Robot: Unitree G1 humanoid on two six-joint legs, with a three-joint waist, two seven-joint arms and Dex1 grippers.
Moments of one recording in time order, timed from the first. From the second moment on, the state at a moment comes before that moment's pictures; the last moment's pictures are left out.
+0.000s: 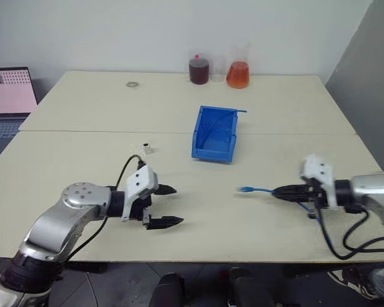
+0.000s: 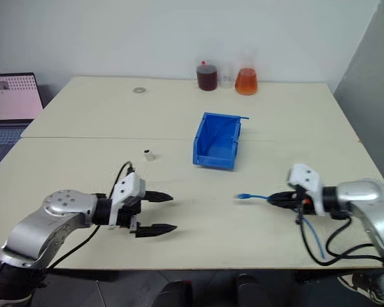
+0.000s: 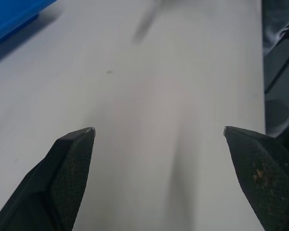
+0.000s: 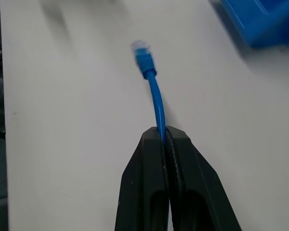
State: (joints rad) left arm -0.13 0.91 -0.04 -0.28 -0.40 0.50 -1.09; right arm -0.35 -0.87 0.13 -0.30 0.37 0.55 1.10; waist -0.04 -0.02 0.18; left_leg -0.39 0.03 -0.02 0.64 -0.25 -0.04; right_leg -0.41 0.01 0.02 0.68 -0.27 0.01
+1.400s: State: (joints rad) left arm -0.23 0.81 -0.14 -0.11 -0.22 0.39 -1.06; right arm -0.54 -0.60 0.36 -0.34 0.27 0.62 1.15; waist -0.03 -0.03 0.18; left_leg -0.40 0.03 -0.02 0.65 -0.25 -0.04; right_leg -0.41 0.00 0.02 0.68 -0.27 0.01
